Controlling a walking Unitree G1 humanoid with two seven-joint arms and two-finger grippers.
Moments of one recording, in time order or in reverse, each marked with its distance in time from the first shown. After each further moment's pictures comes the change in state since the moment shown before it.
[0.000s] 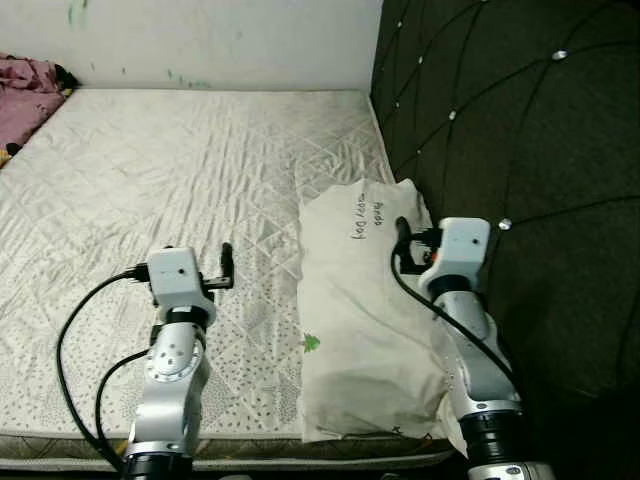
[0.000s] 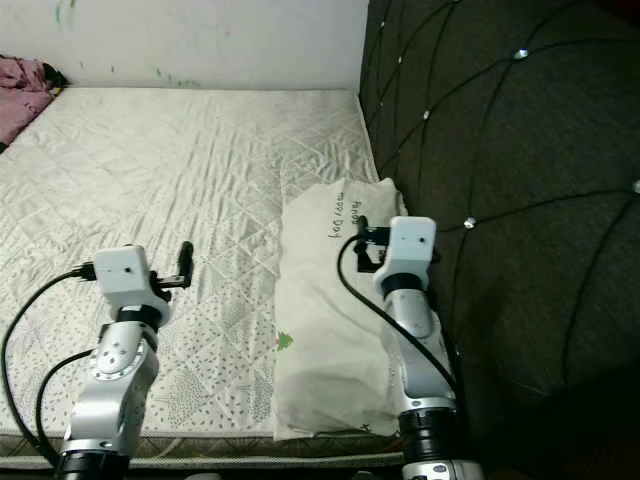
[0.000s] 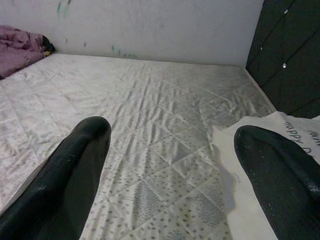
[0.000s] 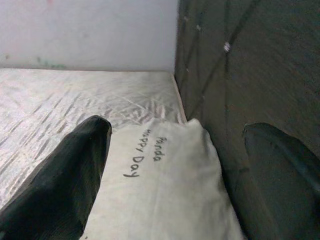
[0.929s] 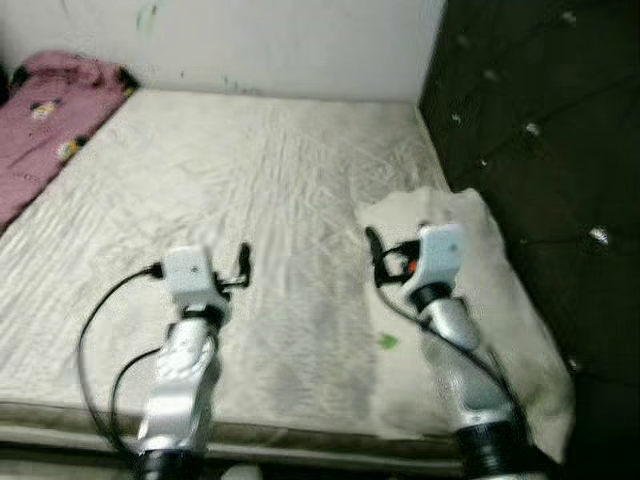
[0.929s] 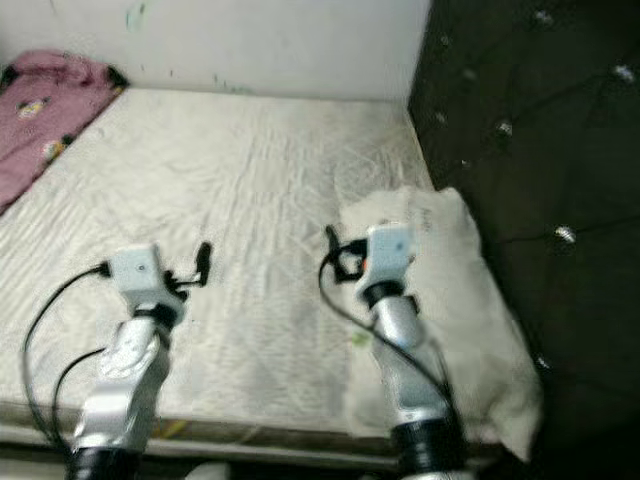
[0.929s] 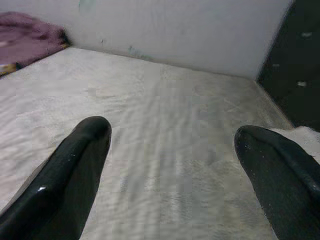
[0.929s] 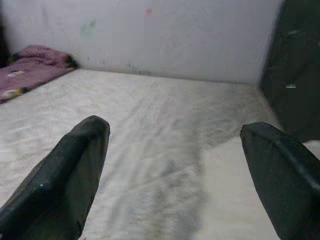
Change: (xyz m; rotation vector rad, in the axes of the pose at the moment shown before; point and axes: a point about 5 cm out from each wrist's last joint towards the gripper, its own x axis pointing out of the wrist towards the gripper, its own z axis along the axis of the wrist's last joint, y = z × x) left arm 0.000 -0.007 -0.003 -0.079 0.024 -0.054; right arm -0.008 0.025 0.000 0.076 -0.011 0.217
